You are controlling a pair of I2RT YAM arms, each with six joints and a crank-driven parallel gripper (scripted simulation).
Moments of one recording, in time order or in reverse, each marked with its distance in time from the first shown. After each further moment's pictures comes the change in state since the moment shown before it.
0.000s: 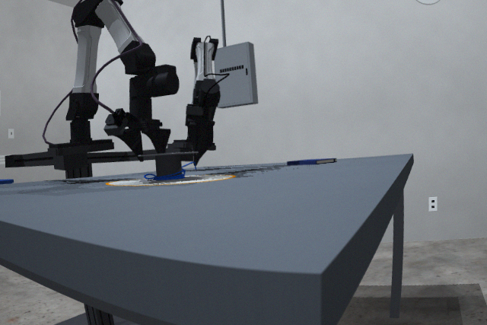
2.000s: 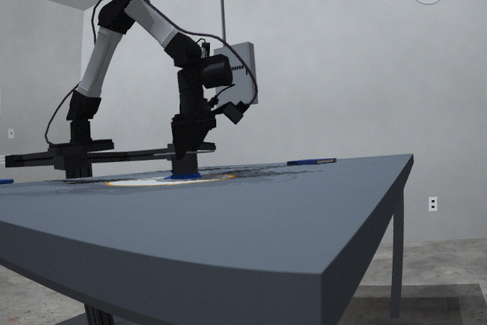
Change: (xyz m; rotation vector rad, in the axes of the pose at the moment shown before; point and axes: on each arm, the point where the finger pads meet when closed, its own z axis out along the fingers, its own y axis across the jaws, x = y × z) left arm -0.060 -0.008 0.058 -0.202 -0.234 -0.436; right arm -0.026 0.102 -0.003 -0.068 -0.082 -1.979
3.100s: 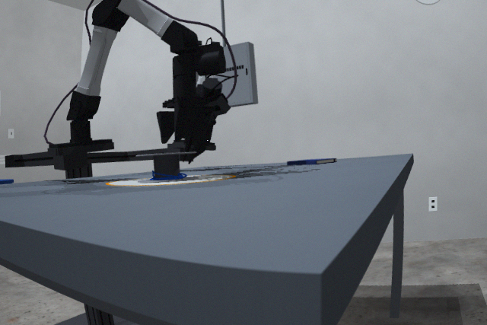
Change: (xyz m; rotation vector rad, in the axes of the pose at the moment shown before) left arm -0.011 -0.004 -0.008 0.345 0.097 0.271; right arm 0.017 -0.009 -0.042 -0.027 0.069 -0.592
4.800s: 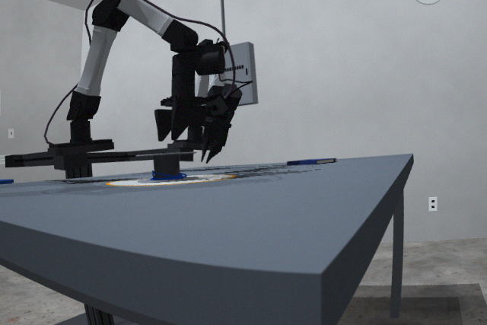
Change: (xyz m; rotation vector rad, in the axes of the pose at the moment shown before) left arm 0.062 0.032 -0.088 0.020 0.059 0.003; right arm 0.005 0.008 -0.005 -0.033 0.025 -0.005
